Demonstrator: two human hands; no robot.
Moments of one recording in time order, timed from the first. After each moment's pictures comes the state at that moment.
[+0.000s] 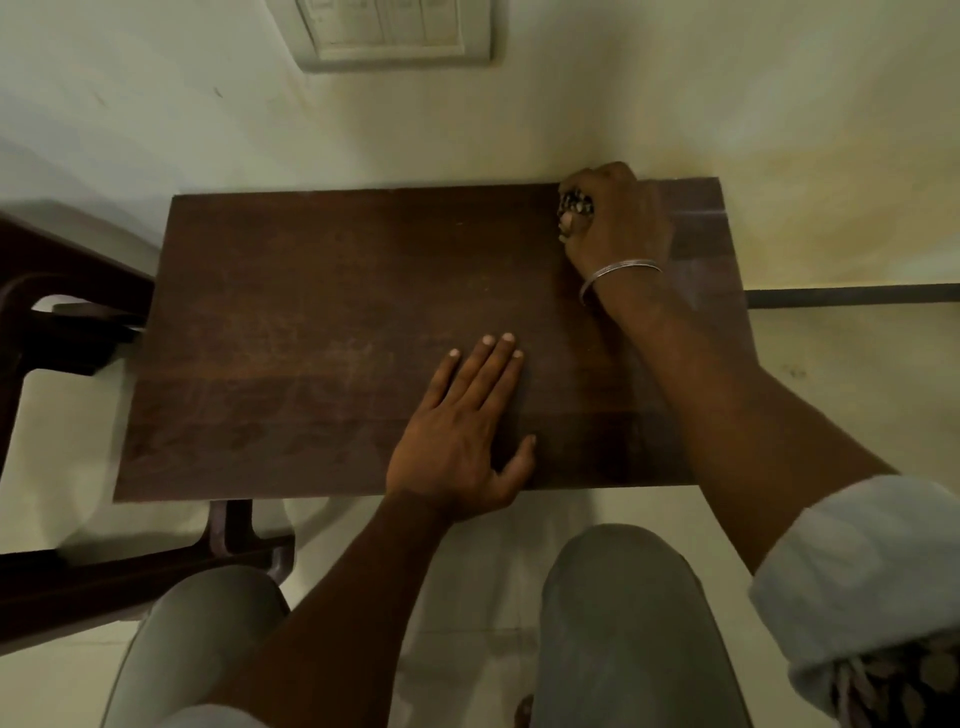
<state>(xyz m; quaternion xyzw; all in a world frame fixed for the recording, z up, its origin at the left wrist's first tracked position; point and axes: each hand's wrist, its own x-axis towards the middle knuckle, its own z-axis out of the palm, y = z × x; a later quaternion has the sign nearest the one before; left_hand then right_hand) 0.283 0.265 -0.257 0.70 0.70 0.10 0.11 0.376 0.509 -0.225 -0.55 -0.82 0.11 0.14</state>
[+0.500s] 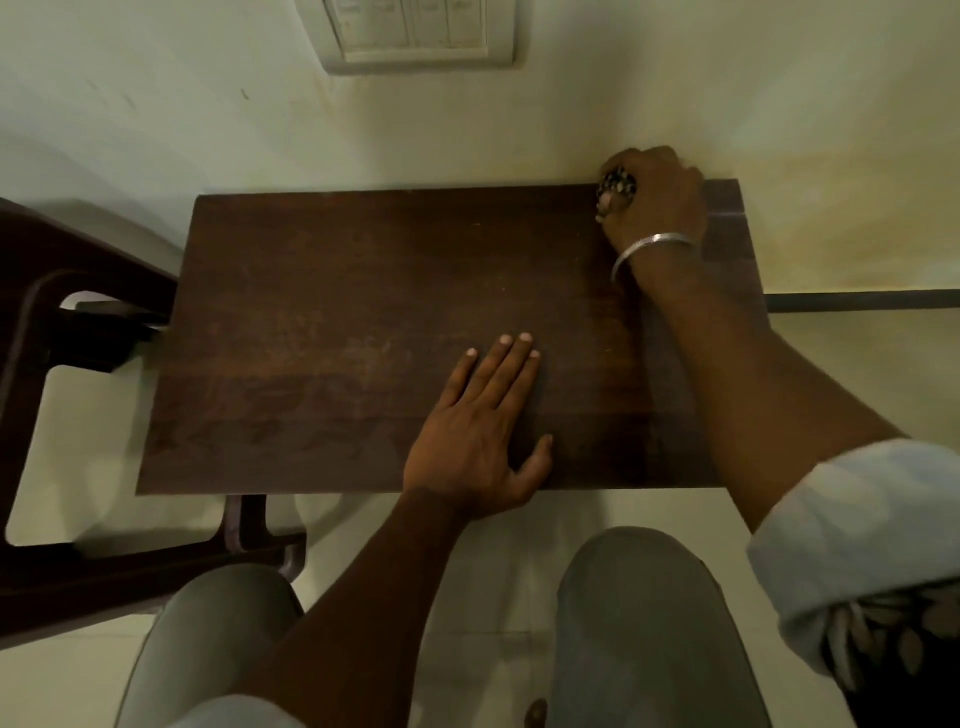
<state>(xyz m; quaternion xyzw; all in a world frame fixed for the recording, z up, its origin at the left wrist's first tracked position) 0.282 0.264 -0.258 0.70 0.70 0.10 0.11 0.382 0.526 -0.224 -0.57 -0.80 0.11 0.16</state>
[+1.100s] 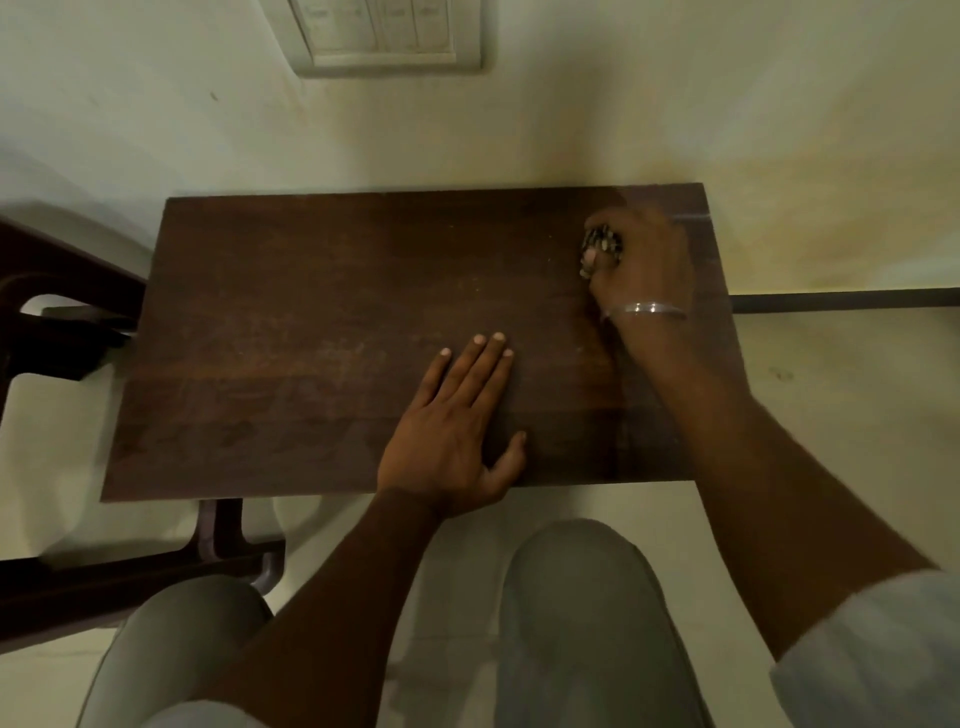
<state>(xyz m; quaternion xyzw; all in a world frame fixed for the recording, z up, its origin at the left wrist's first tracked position) 0.280 0.263 -0.258 0.70 0.70 0.11 0.10 0.417 0.478 -0.221 -0.56 -0.79 0.14 0.19</state>
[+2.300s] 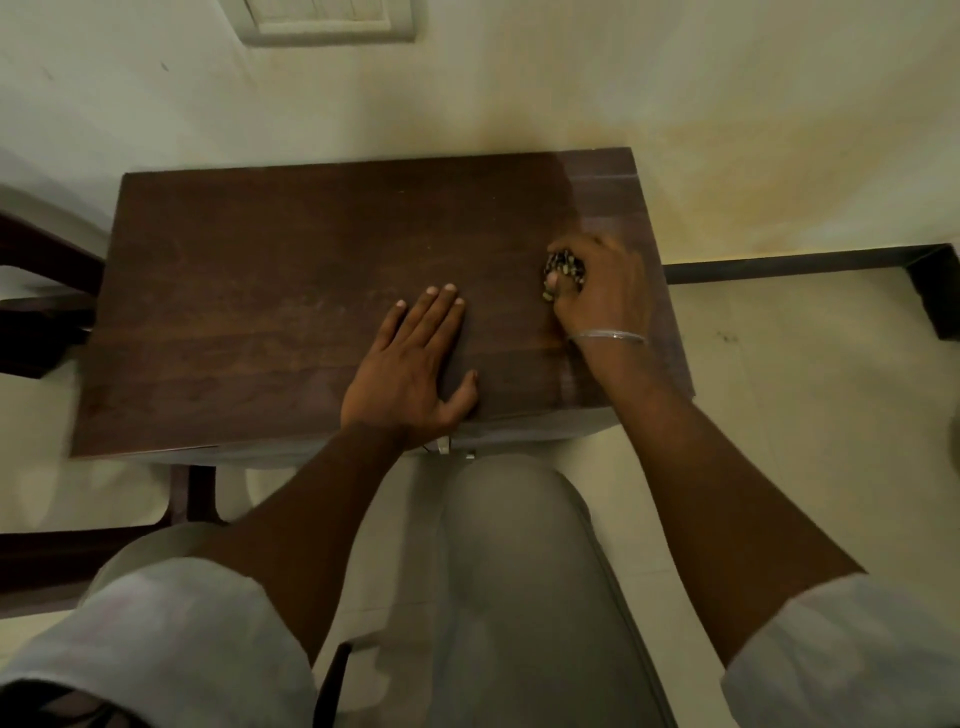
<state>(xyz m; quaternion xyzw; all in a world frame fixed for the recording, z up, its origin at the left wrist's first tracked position) 0.279 0.263 -0.266 0.71 0.69 0.14 0.06 0.463 0.404 -0.220 -0.58 -0.78 0.15 0.19</state>
